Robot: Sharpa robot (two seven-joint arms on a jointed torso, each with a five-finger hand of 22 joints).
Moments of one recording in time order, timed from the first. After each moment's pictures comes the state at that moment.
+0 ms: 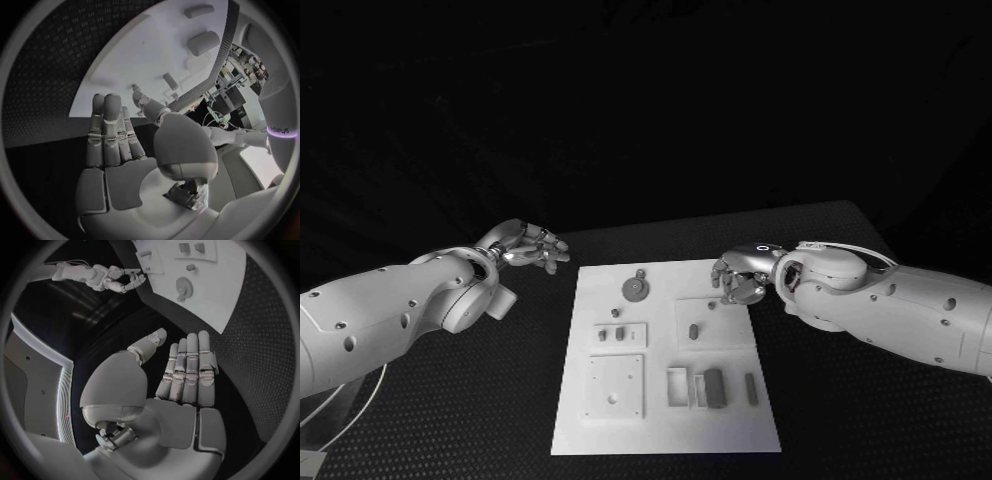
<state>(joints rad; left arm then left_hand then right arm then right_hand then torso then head) 1.25 -0.83 -0.11 1.26 -0.58 -0.27 0.13 1.13 -0.13 0.57 -0.25 0.13 0.88 0.17 0.32 0.48 1.13 0.14 0.07 0.28 0.98 0.06 0.61 0.56 0.06 1.08 -0.04 0.12 1.02 1.23 -0.81 -0.12 1.37 -1.59 -0.11 -0.05 1.13 -0.10 0.60 -0.29 0.05 0.82 0.17 0.32 0.50 1.09 0.09 0.36 0.09 1.29 -0.02 0.95 0.59 0.25 1.09 0.07 0.53 1.24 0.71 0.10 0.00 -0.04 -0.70</state>
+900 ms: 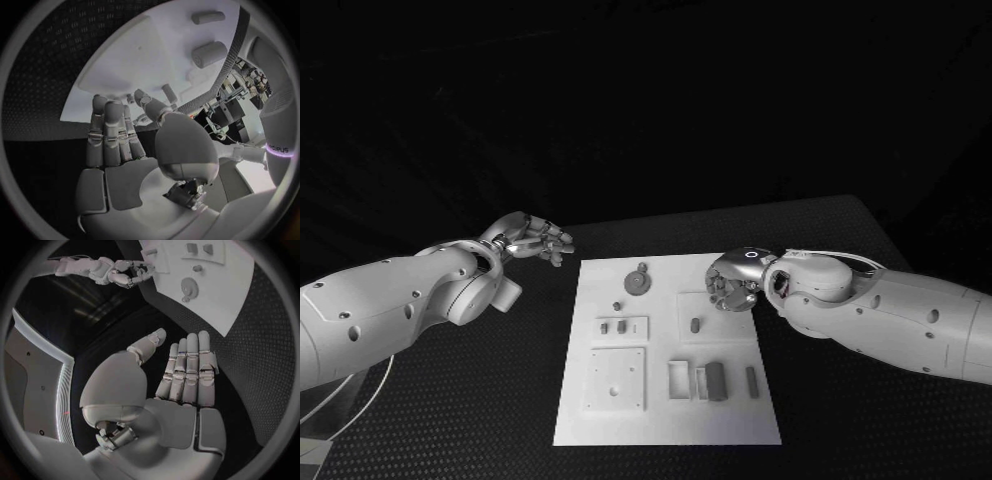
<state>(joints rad) 1.25 -0.83 -0.11 1.27 -0.55 -0.27 0.14 1.12 -0.13 0.56 -0.25 0.13 0.88 0.17 0.32 0.48 1.13 0.14 0.07 0.28 0.98 0.06 0.59 0.57 0.06 1.08 -0.04 0.12 1.01 1.19 -0.77 -0.13 1.37 -1.72 -0.12 -0.09 1.12 -0.11 0.59 -0.29 0.05 0.88 0.16 0.33 0.49 1.14 0.09 0.28 0.08 1.29 -0.03 1.05 0.66 0.26 1.13 0.05 0.56 1.28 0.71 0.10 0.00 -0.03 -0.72</state>
